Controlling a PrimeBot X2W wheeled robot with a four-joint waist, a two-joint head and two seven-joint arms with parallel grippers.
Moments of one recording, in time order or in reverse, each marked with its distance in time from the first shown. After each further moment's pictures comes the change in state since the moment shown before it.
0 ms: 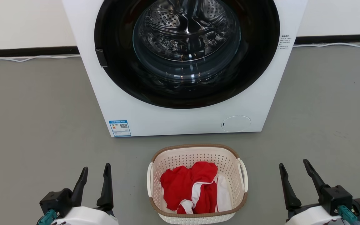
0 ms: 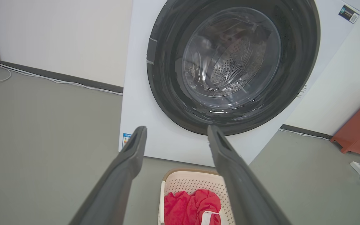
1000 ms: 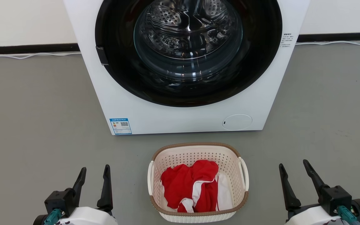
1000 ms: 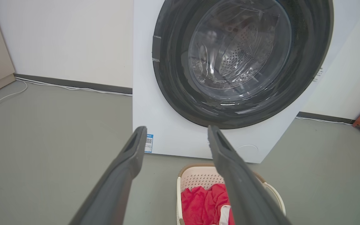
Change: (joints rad) left arm 0.000 0.001 0.007 0.007 0.106 0.028 0.000; right arm 0.000 0.005 -0.004 0.004 -0.007 0.000 0.000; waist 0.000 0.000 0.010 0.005
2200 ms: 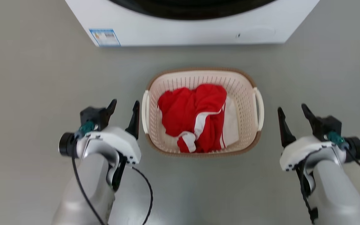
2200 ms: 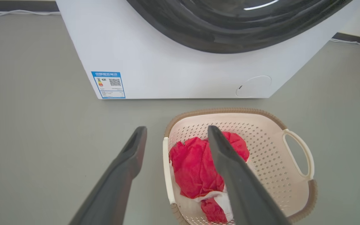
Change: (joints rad) left arm -0.537 -0.007 -0.168 0.462 -0.025 -0.012 0.006; right arm -0.471 0.005 -0.079 0.452 -0.079 0.000 0.000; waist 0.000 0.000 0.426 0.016
